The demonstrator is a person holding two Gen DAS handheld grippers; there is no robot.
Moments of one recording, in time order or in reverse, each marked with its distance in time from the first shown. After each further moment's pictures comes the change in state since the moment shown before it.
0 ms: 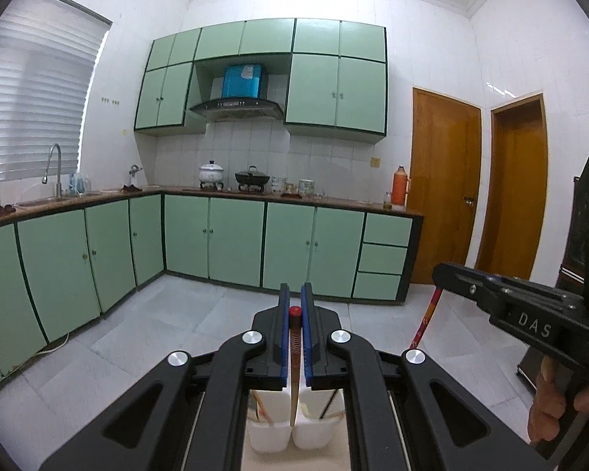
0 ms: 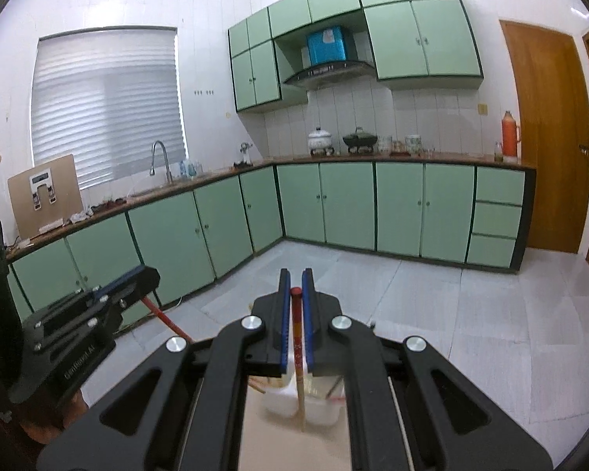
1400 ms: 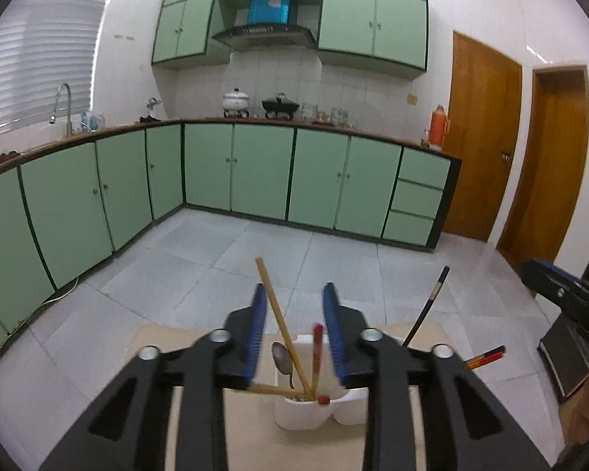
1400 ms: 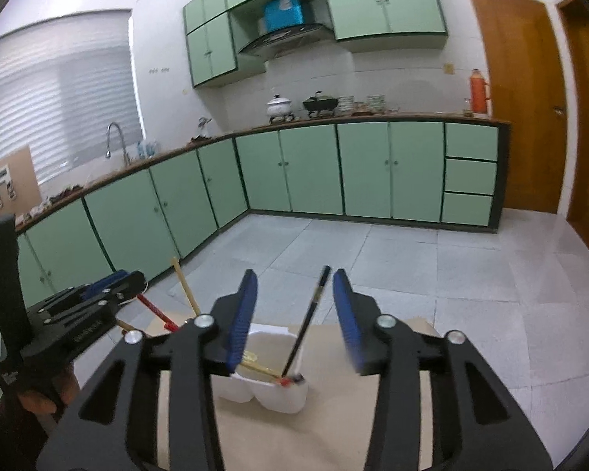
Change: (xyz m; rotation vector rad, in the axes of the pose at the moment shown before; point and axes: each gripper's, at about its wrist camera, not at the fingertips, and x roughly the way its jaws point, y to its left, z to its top) left arm 0.100 0.044 -0.086 -0.057 0.238 0.086; right arm 0.062 -0.049 -0.082 0.093 0.097 -0.118
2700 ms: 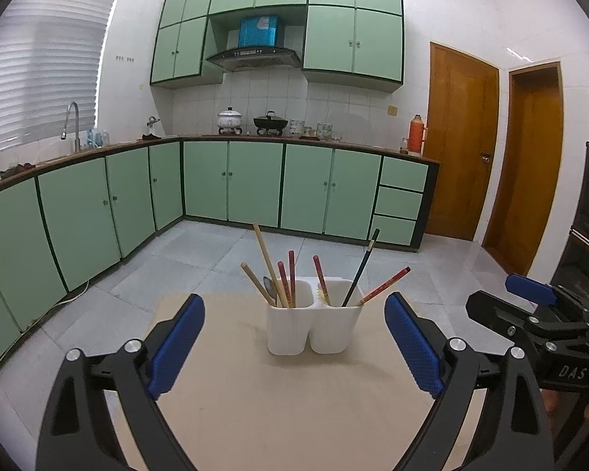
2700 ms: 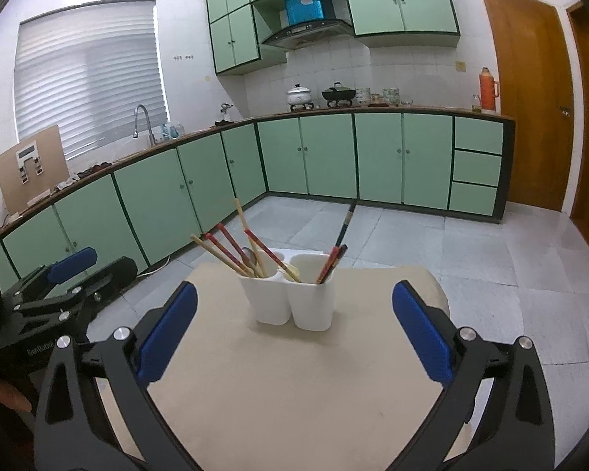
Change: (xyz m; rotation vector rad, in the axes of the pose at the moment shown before) left arm -0.150 -0.029 -0.053 0.049 -0.043 -0.017; right arm -0.105 0.047 -0.054 -0.050 0.047 0.053
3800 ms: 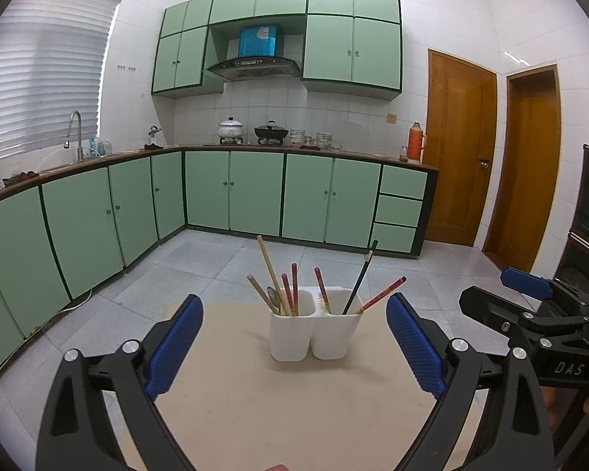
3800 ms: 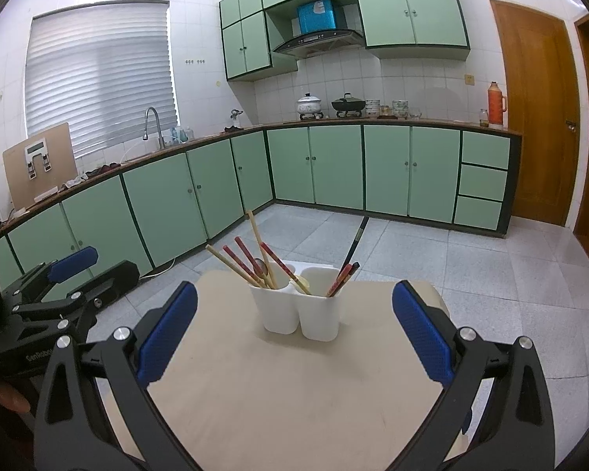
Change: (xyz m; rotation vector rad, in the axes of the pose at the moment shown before) left arm -0.016 0.001 0.007 0.003 -0.030 0.005; right arm -0.015 0.011 0.011 -0.030 -0.028 0.014
